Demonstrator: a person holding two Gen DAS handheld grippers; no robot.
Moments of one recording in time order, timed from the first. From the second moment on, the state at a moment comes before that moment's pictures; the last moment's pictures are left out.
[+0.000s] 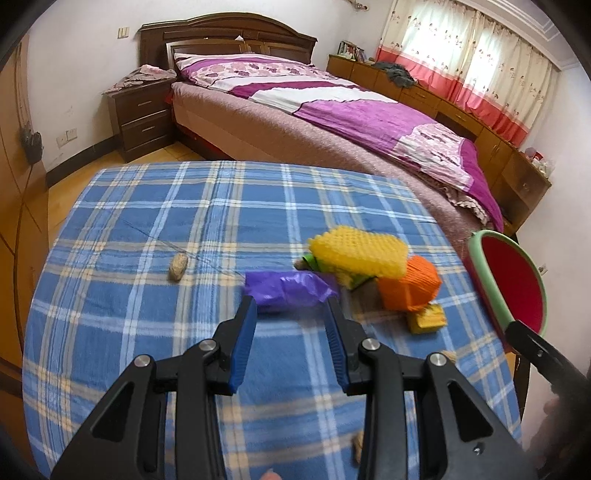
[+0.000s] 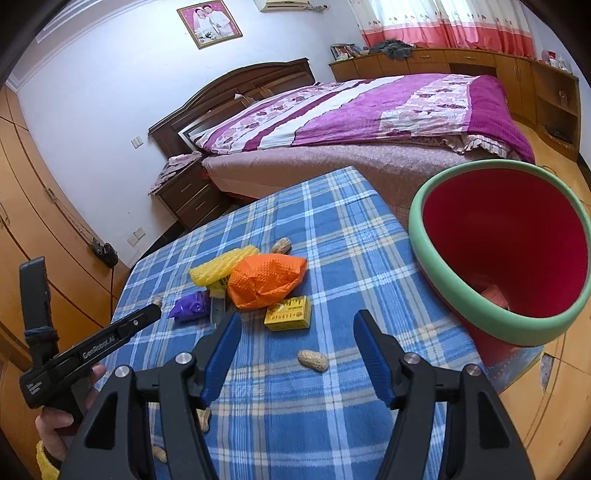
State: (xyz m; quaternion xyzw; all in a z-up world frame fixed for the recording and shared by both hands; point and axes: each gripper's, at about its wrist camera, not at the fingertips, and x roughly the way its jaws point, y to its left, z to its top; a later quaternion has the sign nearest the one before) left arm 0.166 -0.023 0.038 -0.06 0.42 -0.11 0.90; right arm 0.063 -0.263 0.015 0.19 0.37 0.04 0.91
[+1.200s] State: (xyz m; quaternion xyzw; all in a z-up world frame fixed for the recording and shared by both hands) left arm 0.179 -0.015 0.006 -0.05 0.47 -0.09 0.88; right arm 0.070 -0.271 -0.010 0.21 0.39 0.03 0.90
